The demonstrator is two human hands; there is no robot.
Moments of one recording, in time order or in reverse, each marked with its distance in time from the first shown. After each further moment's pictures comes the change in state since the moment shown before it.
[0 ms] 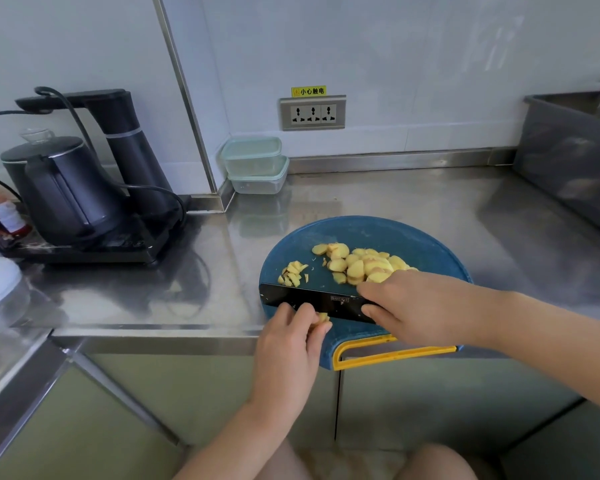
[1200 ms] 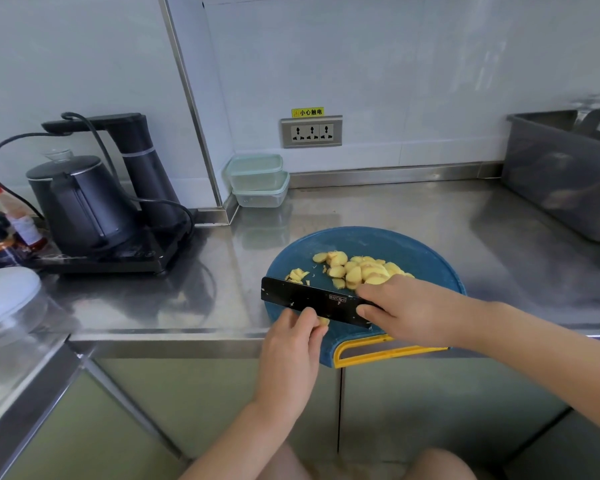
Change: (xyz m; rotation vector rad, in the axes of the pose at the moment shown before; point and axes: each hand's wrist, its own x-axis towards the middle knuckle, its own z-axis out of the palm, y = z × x) left_hand -0.003 0.002 -0.006 0.022 -0.040 0.023; right_hand -0.007 -0.012 0.001 0.173 0.055 0.121
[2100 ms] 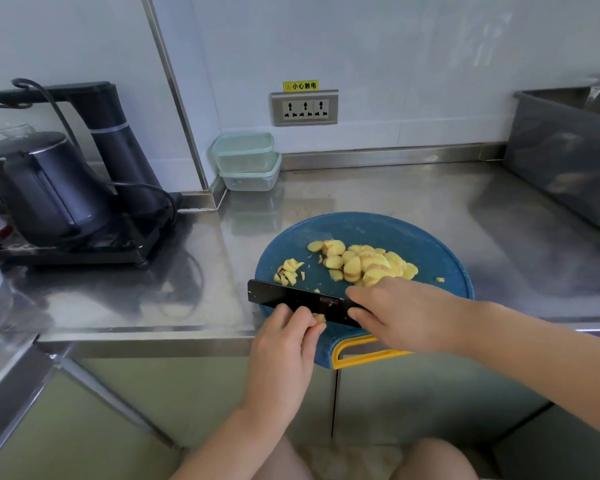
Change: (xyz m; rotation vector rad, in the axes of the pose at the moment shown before) left_hand -0.003 -0.009 0.006 -0.036 0.039 0.036; right_hand 0.013 -0.003 0.015 -0.081 -0.030 -0.044
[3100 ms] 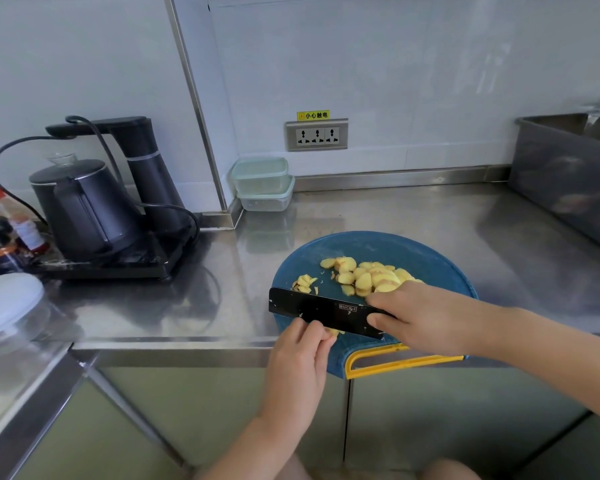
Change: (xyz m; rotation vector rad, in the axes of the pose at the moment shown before) left_hand -0.001 0.000 -0.004 -0.023 -0.019 0.004; right_hand -0.013 -0.003 -0.023 0.102 -0.043 0.083
